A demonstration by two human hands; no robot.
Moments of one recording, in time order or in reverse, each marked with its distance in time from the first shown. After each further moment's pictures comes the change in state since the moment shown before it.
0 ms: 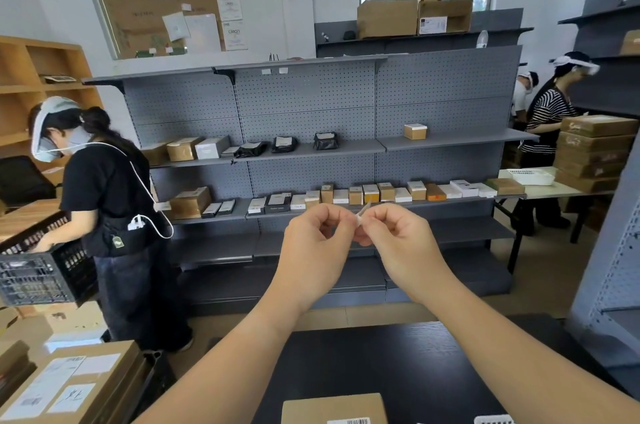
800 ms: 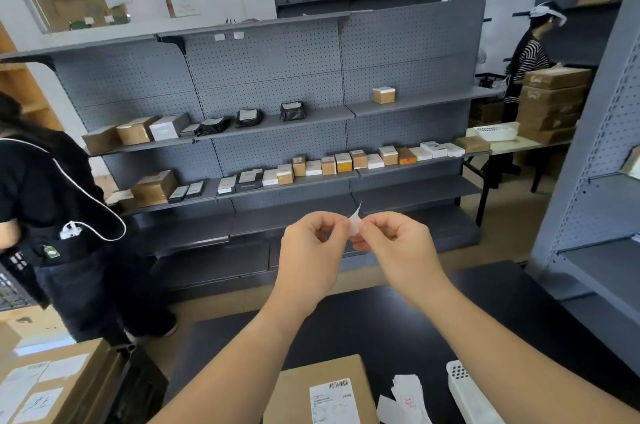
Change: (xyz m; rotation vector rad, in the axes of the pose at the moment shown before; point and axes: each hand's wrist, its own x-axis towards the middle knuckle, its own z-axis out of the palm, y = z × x) left_hand -0.012 -0.046 0.057 0.071 -0.058 -0.112; right_hand -0.031 0.059 -0.040 -0.081 0.150 0.178
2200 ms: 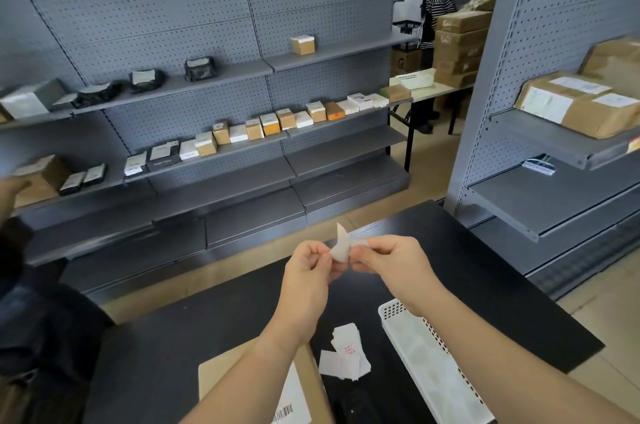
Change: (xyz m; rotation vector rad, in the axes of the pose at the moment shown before) left_hand -0.043 -0.083 0.134 -0.314 -0.332 -0.389; right_hand -0.040 0.101 -0.106 0.026 0.086 0.383
